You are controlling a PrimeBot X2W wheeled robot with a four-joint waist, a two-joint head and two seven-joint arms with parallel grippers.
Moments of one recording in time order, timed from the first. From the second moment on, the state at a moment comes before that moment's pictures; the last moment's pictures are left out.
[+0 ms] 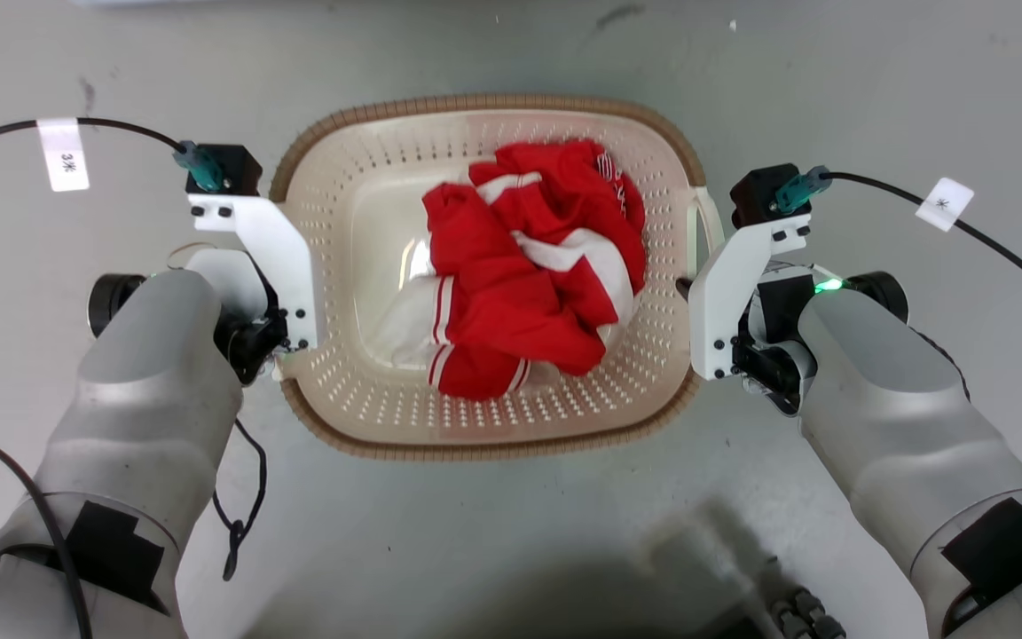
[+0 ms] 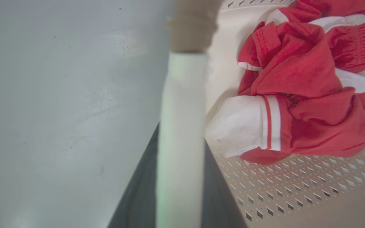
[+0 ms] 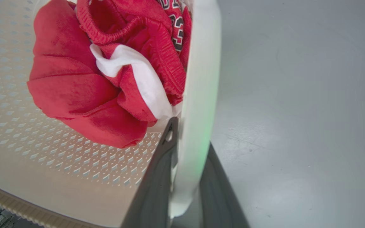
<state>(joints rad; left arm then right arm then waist) -1.05 0.24 -0.62 1.20 -0.73 -0.13 0.34 -1.02 -0.05 0.72 1.23 0.75 0.13 0.23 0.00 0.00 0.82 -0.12</state>
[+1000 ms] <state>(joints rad) -0.91 0.18 -0.74 1.19 -0.96 -0.12 0.72 -0.93 -0.09 0.77 1.29 0.85 0.13 0.60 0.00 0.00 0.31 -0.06</state>
